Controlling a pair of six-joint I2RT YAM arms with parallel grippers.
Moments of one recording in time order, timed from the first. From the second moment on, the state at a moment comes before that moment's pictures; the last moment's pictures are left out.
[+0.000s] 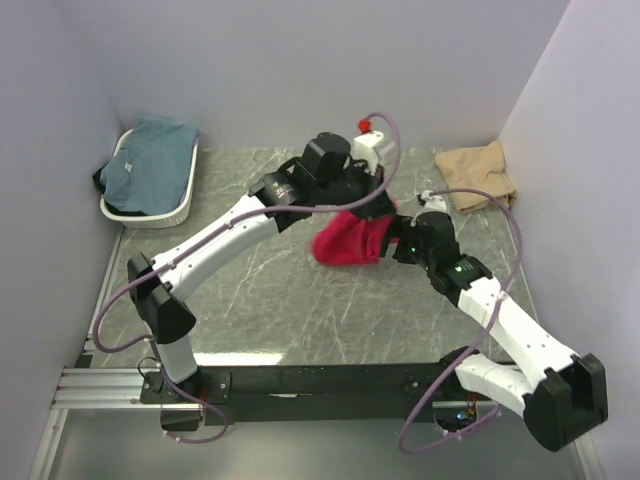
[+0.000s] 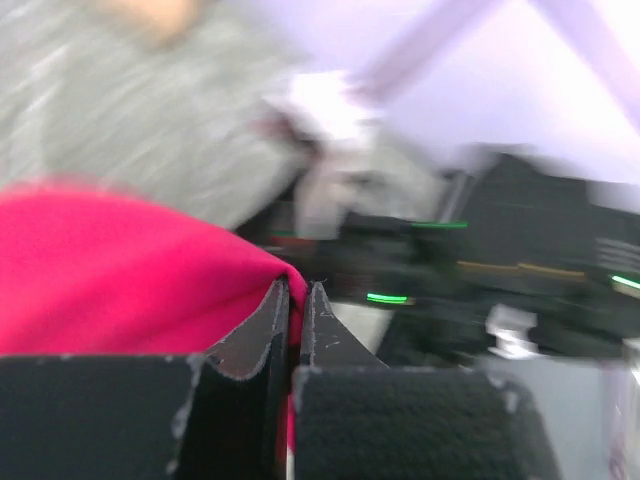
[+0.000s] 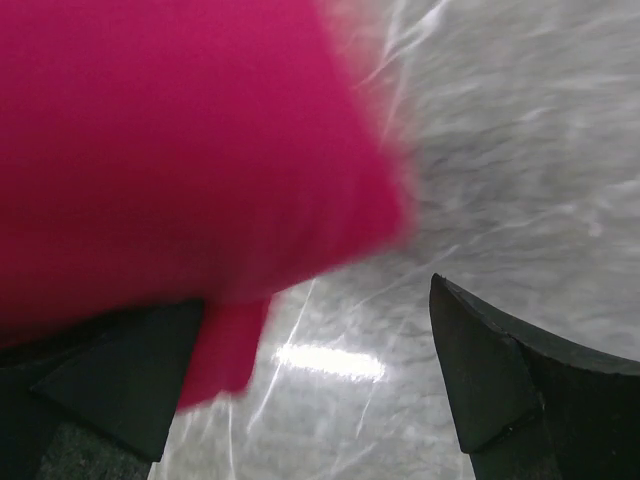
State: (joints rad) left arm -0.86 1.77 1.86 -0.48 0.34 -0.38; right arm 0.41 1.03 0.74 -0.29 0.07 0.48
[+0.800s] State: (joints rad) left arm -0.55 1.38 0.90 -0.32 -0.26 -0.61; right arm 0.40 0.88 0.66 -0.34 0.25 0.55
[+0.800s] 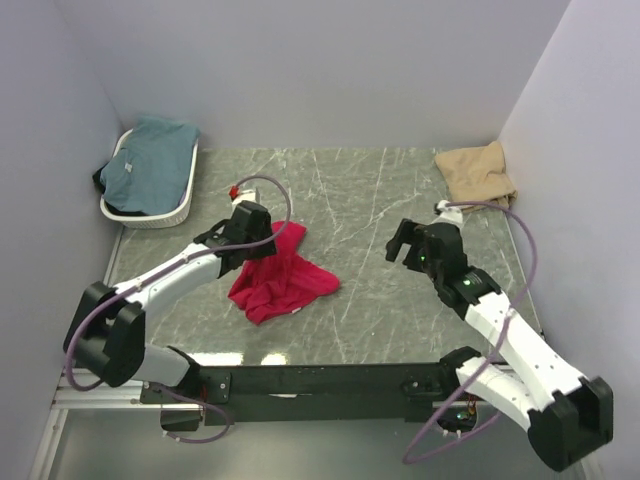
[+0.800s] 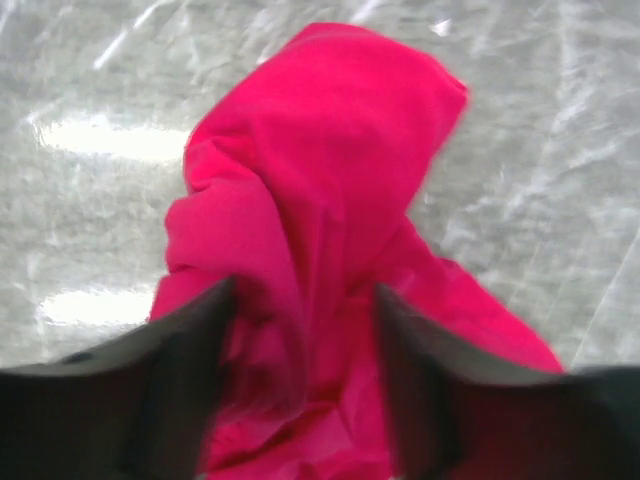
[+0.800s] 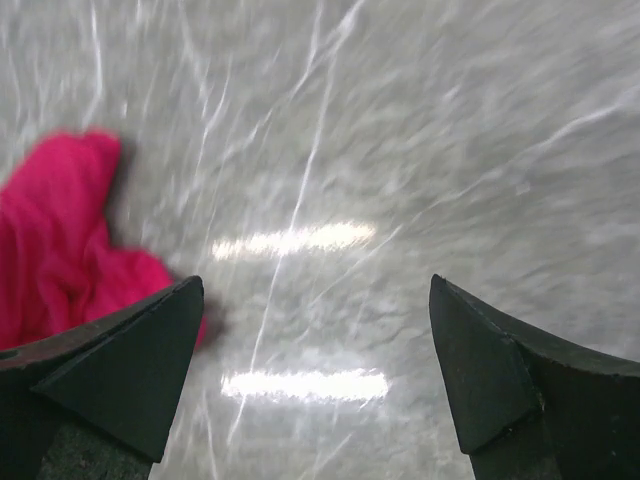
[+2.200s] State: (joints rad) left arm -0.54 1.50 0.95 -0.27 -0.29 -0.62; right arm 0.50 1.63 0.67 0.25 -0.58 0.72
